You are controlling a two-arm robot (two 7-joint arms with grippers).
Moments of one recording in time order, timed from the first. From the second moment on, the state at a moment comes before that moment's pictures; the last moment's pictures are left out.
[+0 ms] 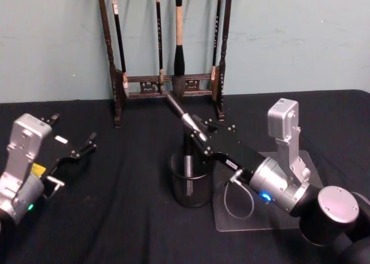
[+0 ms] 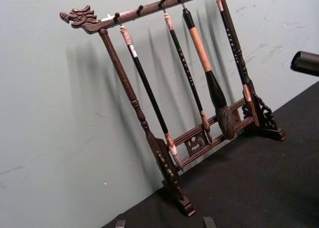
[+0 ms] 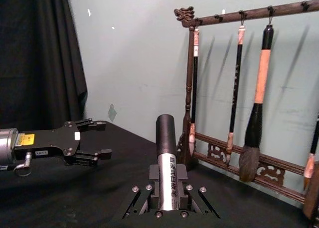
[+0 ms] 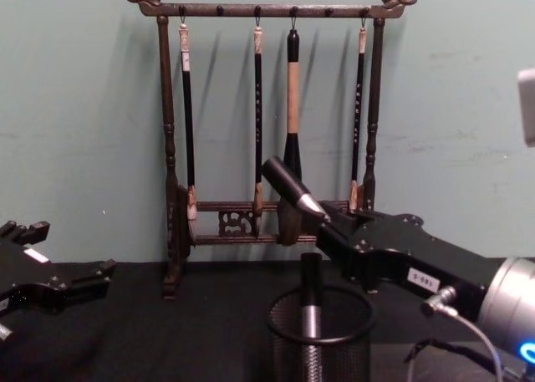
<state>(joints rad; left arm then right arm) -0.20 0.60 0.45 -1.41 -0.25 -0.12 0.03 0.28 0.24 -0.41 -1.30 0.37 -0.22 0.53</state>
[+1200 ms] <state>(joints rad) -0.20 0.60 0.45 -1.41 -0.25 -0.12 0.03 0.35 0.21 -0.46 -1.18 0.37 -0.23 0.55</state>
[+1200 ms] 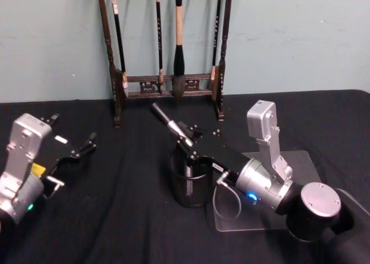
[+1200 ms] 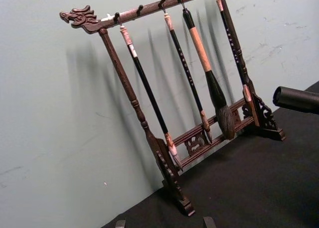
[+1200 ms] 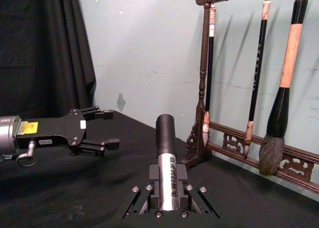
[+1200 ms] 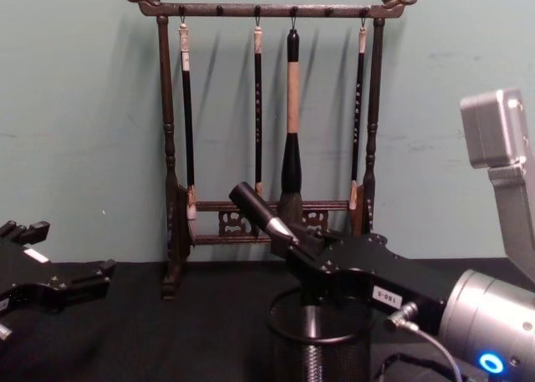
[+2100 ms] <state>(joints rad) -0.20 0.60 0.45 -1.41 -0.25 -0.12 0.03 0.35 0.21 -0.46 -1.18 0.37 -0.23 0.55</state>
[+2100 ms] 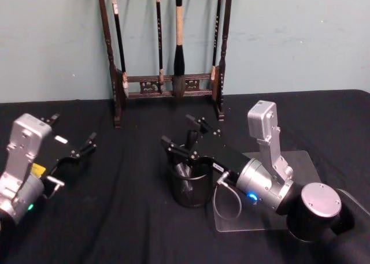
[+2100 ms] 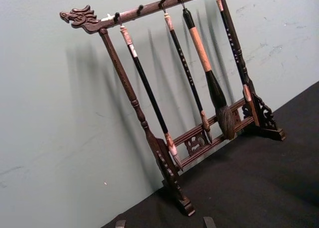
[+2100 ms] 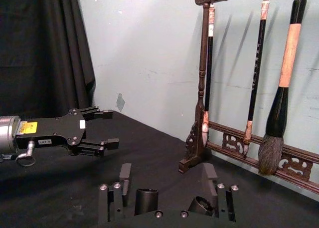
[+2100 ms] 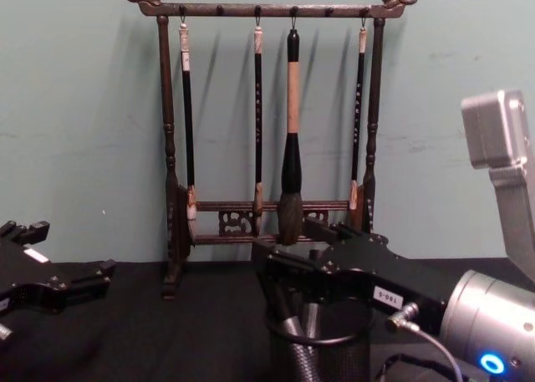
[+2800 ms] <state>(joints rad) -0.20 0.60 0.45 -1.41 -0.25 -0.12 0.03 0.34 0.21 -0.46 -1.20 0.37 -0.23 0.55</state>
